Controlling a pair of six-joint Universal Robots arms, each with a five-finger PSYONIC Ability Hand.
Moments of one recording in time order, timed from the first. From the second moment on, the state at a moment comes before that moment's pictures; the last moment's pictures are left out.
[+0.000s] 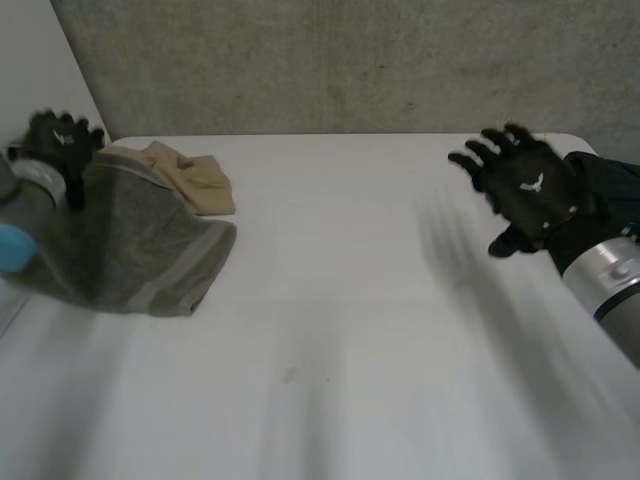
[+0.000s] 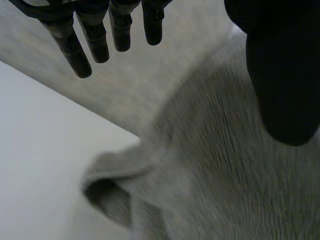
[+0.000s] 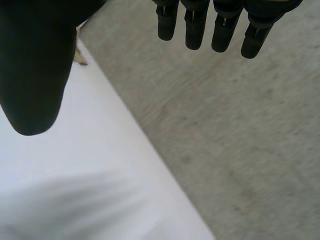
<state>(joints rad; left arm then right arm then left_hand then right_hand) 4.72 -2.40 -0.90 3.20 -1.44 3.89 1.70 -1.42 1.88 -0.51 1.06 2.62 0.17 0.19 0.20 0.20 0.05 0.23 0.22 0.21 0.21 0.05</state>
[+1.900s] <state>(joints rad) 4.26 -1.83 -1.26 3.28 -1.32 3.29 1.69 -1.45 1.95 -0.35 1.12 2.52 1.14 1.20 1.19 1.20 0.97 0.23 0.22 0.21 0.21 0.05</state>
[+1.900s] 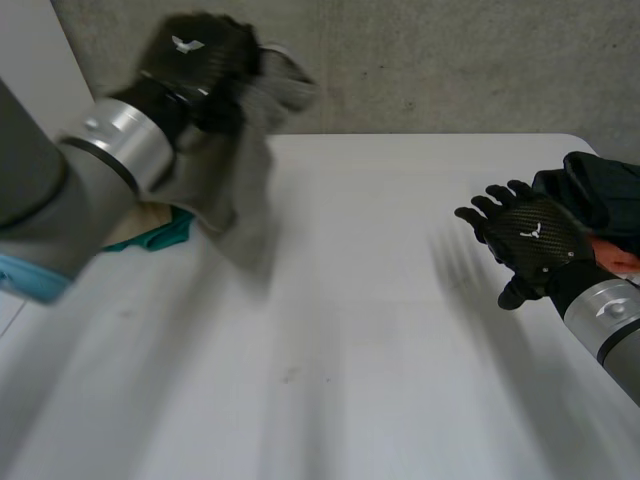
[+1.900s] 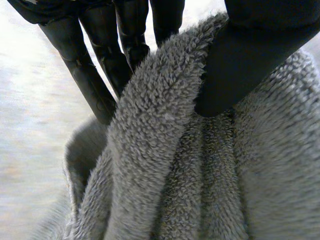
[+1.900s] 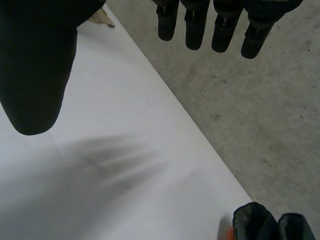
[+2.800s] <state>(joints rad) 4.25 -2.19 -1.42 3.21 -1.59 3.54 1.92 -1.21 1.74 0.04 1.33 3.10 0.35 0.32 0.32 0.32 0.13 0.26 0.25 0.25 0.25 0.08</state>
